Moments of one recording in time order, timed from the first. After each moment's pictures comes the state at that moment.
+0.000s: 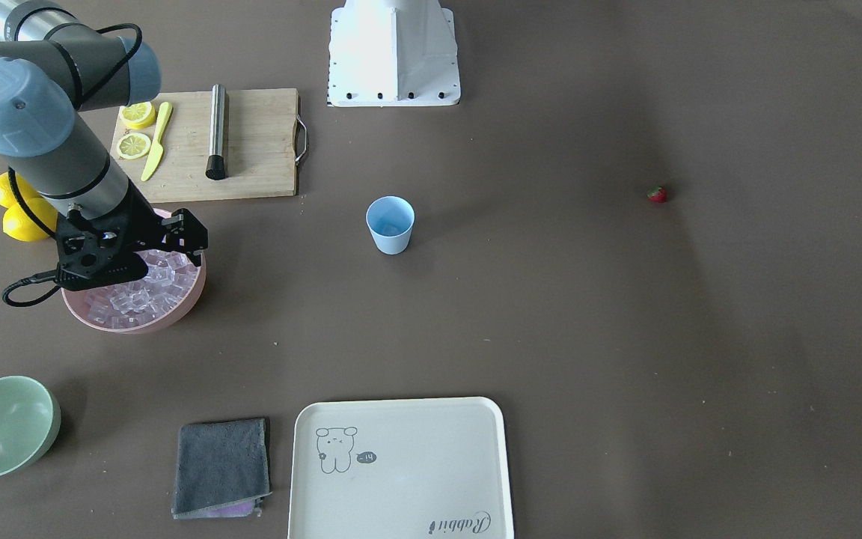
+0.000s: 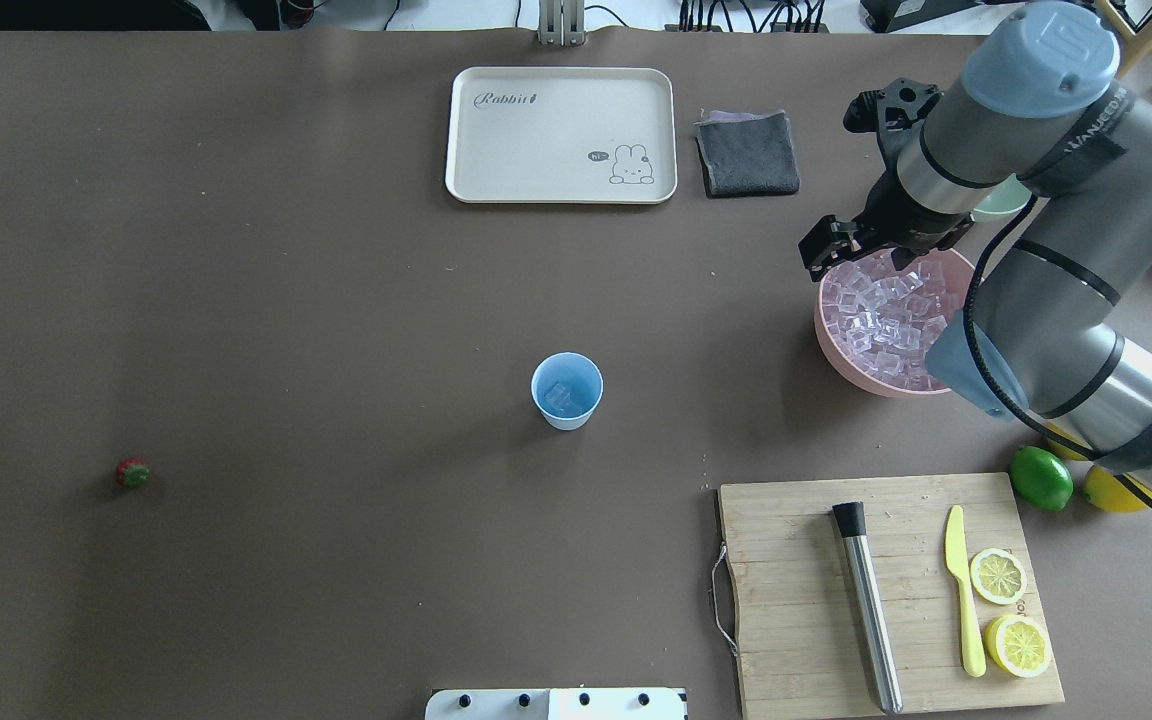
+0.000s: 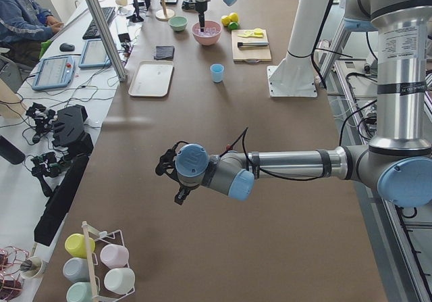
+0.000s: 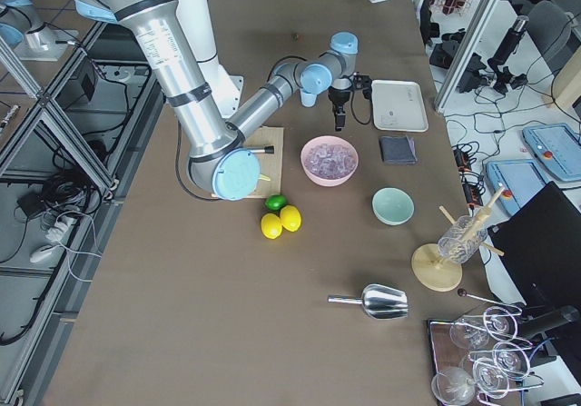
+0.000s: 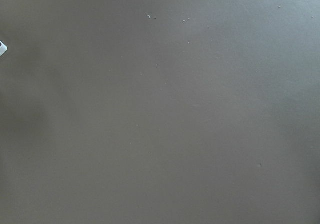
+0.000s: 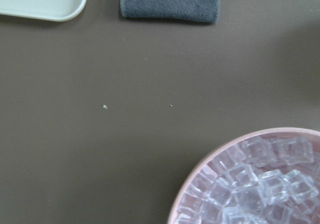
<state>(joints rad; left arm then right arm) -1.53 -1.48 -1.59 -2.00 -2.55 0.12 0.89 -1.20 1.78 -1.53 2.13 0.71</state>
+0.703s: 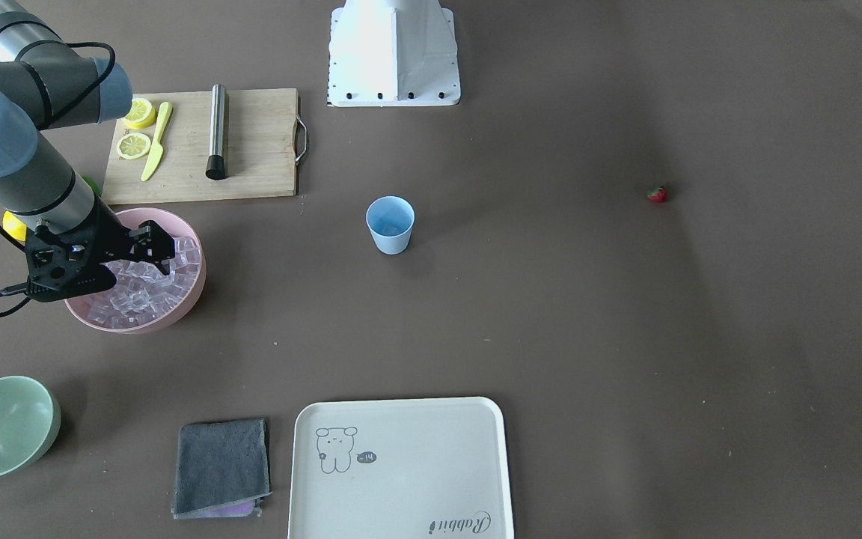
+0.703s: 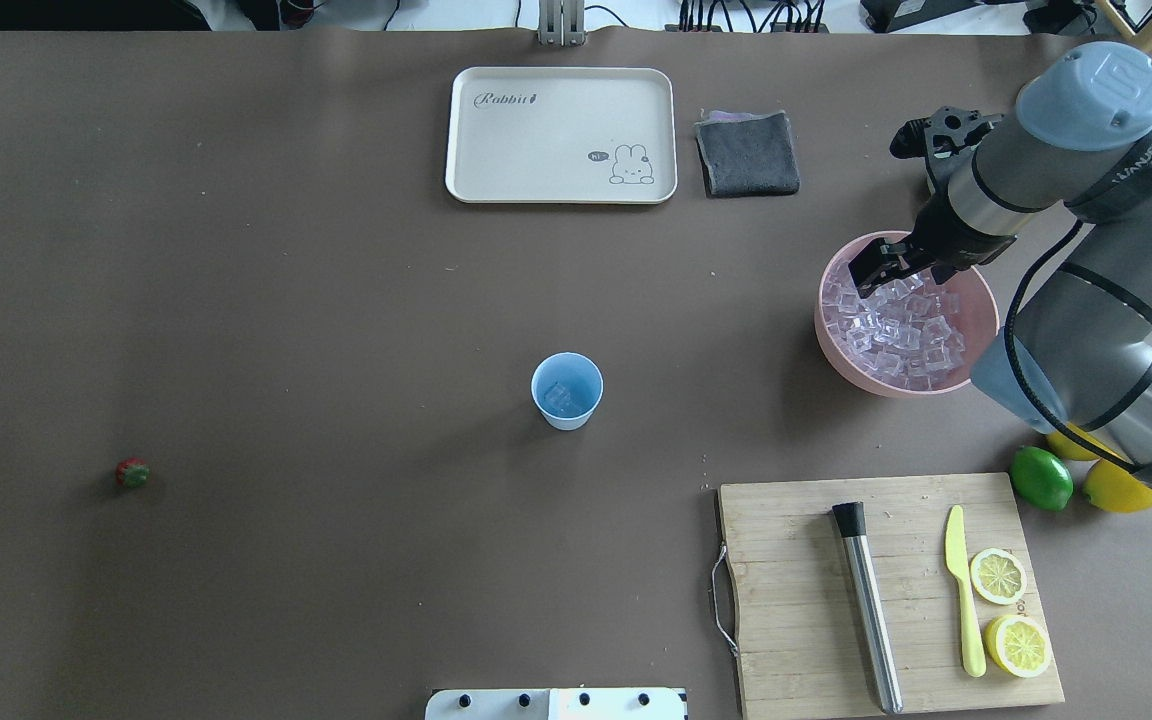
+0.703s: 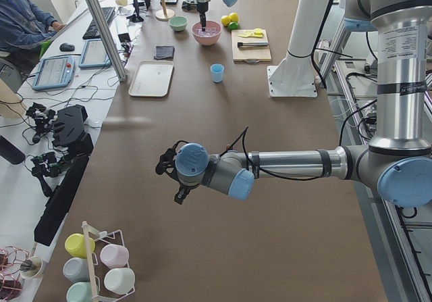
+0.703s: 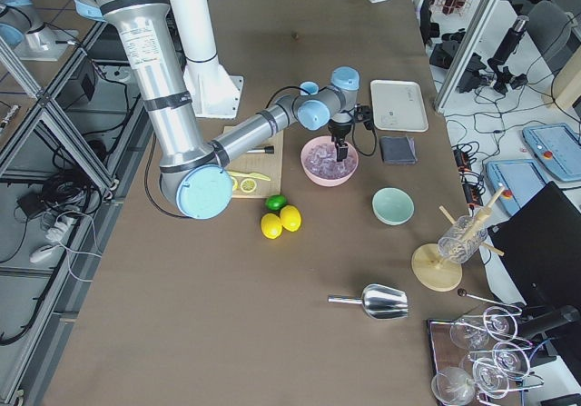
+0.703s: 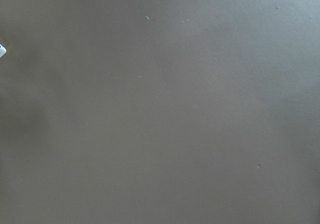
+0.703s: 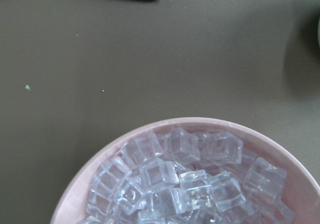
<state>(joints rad) -1.53 -1.48 -1.59 -2.00 -2.55 0.12 0.90 -1.25 1.74 -1.47 2.12 0.67</state>
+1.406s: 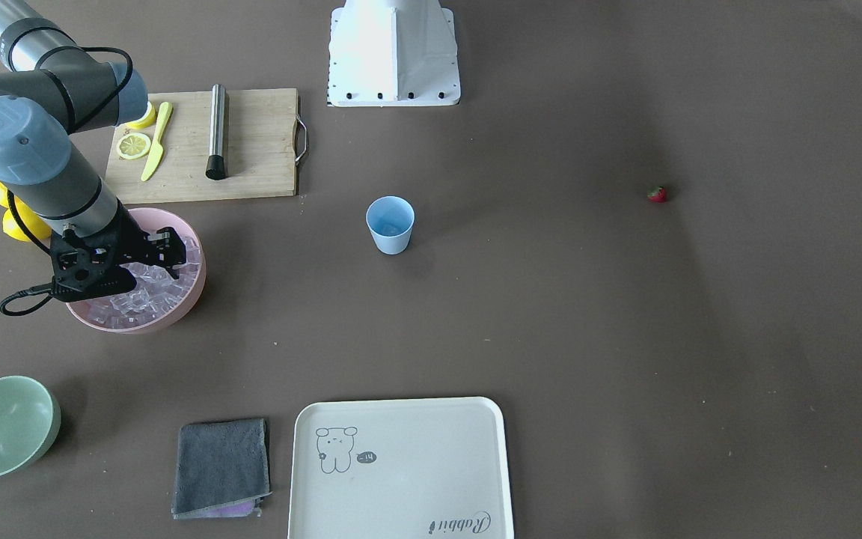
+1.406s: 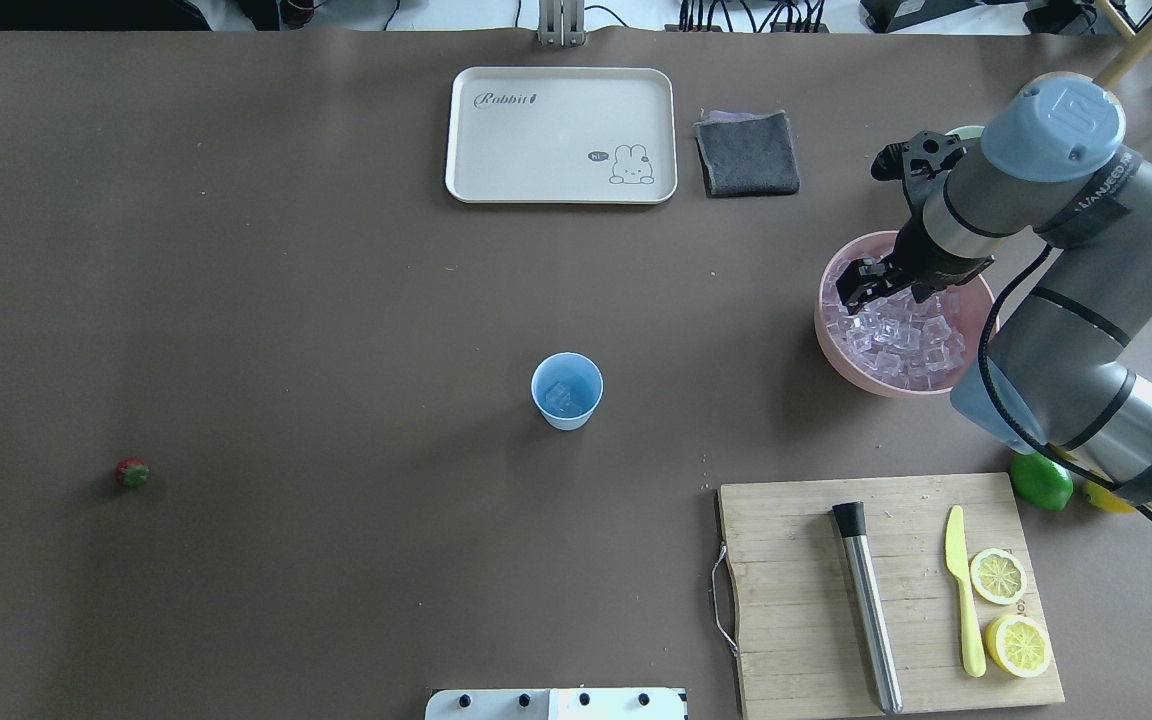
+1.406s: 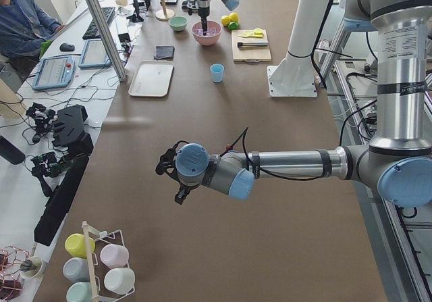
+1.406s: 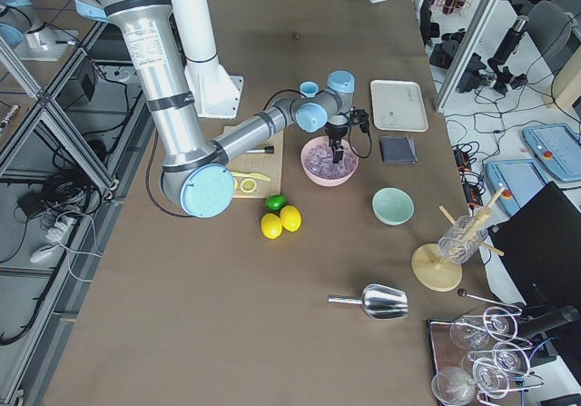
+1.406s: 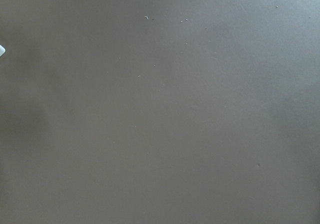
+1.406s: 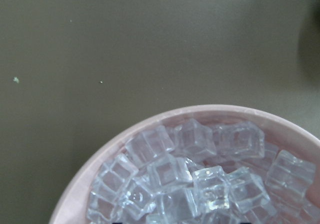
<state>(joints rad) -1.53 -1.48 -1.59 -2.00 -2.55 0.12 0.85 -1.25 1.72 -1.45 2.08 0.72</state>
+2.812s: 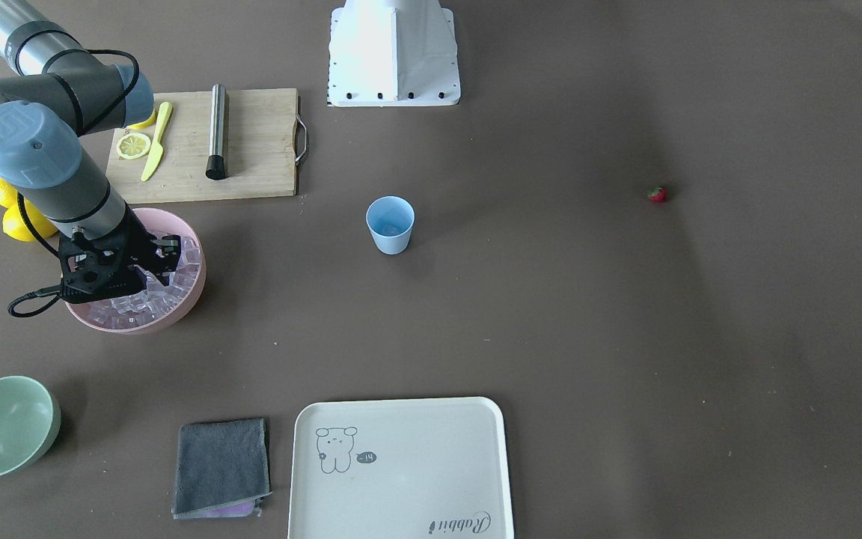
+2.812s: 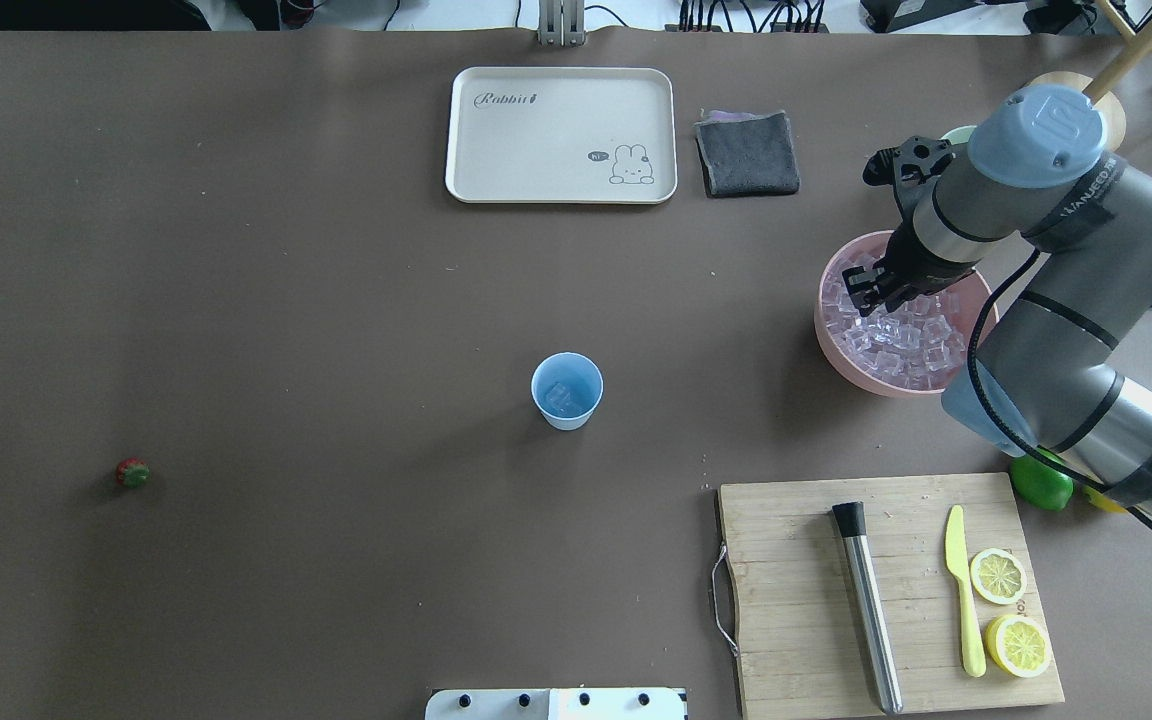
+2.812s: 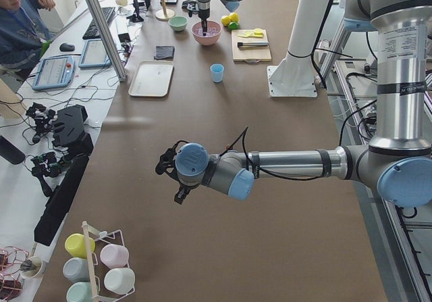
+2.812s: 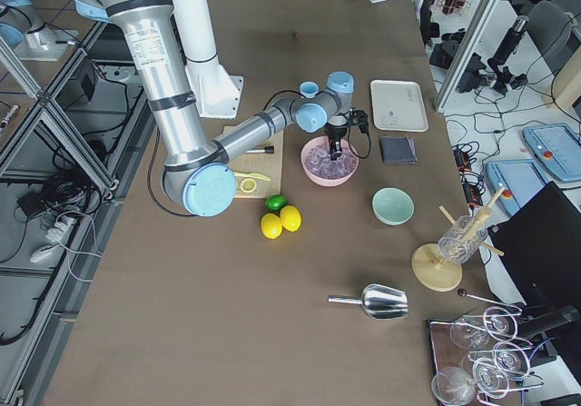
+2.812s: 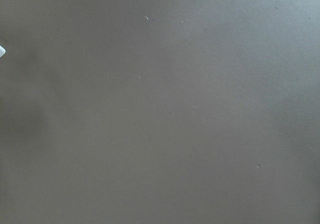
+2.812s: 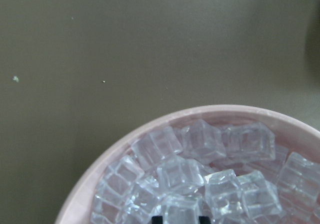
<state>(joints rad) -1.53 -1.48 -1.59 -2.00 -2.55 0.12 0.84 -1.24 1.71 -1.45 2.07 0.73</state>
